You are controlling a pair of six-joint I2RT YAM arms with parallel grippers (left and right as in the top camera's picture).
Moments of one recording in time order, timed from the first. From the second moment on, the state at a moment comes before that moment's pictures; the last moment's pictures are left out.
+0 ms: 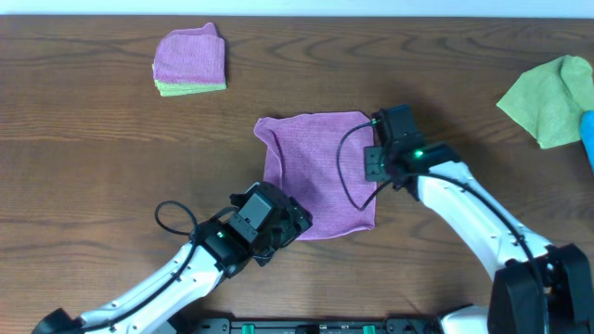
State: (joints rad) left arm -0.75 1.25 0.58 -0.32 0.18 -1.39; right arm 0.34 1.57 0.99 -0.58 0.15 0.28
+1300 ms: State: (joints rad) left arm -0.75 1.35 0.58 -0.41 0.07 -1.45; right arm 0.28 1.57 0.98 -0.52 -0.17 0.24
